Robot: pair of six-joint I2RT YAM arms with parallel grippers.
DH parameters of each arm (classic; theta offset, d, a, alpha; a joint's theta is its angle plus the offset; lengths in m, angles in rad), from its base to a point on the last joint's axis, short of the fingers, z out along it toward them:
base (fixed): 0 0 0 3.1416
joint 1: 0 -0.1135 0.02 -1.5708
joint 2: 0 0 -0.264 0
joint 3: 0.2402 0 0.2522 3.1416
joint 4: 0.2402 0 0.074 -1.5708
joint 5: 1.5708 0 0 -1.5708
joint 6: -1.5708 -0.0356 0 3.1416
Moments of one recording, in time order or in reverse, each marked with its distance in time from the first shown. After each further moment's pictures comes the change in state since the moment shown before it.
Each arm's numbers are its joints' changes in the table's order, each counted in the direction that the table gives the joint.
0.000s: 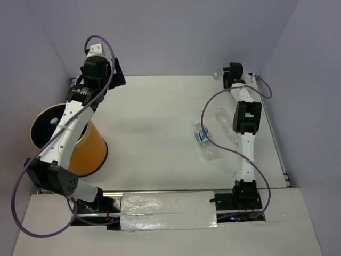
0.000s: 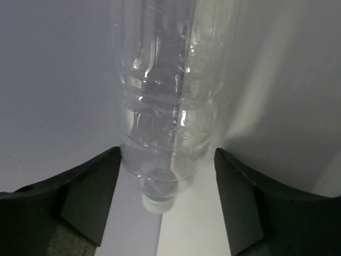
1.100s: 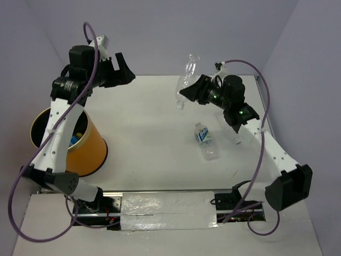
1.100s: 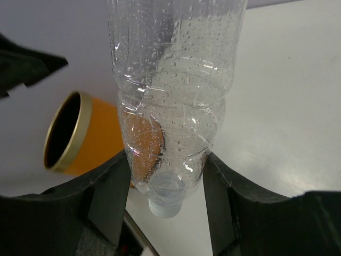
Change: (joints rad) left arm -0.022 -0.054 0.307 0.314 0.435 0.023; right arm -0.414 1.400 -1.157 -0.150 -0.621 0.679
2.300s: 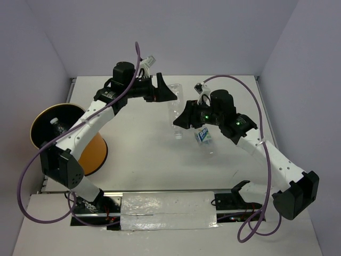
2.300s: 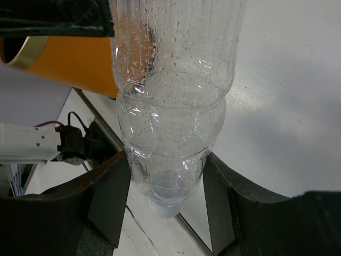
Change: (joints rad) left arm 0.215 -0.047 -0.373 -0.549 0.548 0.185; right arm -0.193 0.138 -0.077 0.351 -0.035 0.236
